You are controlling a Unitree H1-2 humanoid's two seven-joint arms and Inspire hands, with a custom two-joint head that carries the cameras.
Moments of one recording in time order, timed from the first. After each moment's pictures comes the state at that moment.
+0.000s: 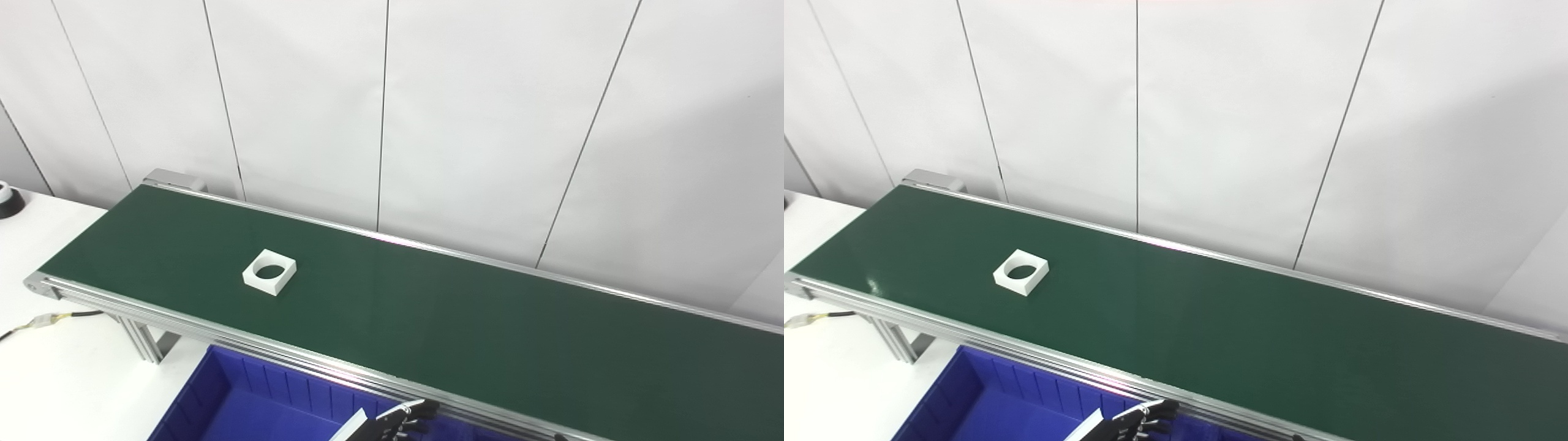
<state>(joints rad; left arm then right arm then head) 0.18 0.11 -0.25 0.07 0.16 -0.23 -0.20 0.26 -0.21 0.22 -0.07 -0.33 -0.12 0.06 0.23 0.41</state>
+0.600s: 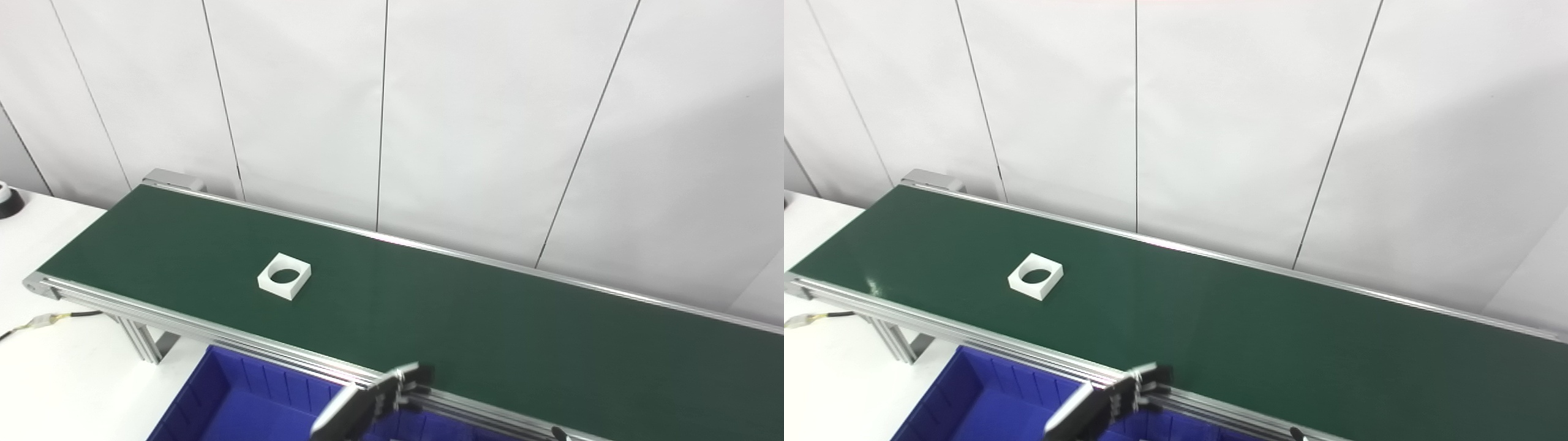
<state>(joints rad) 0.13 0.12 -0.19 -0.05 0.01 -0.25 -0.23 0.23 -0.20 0.21 -0.03 -0.33 -0.16 0.06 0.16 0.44</state>
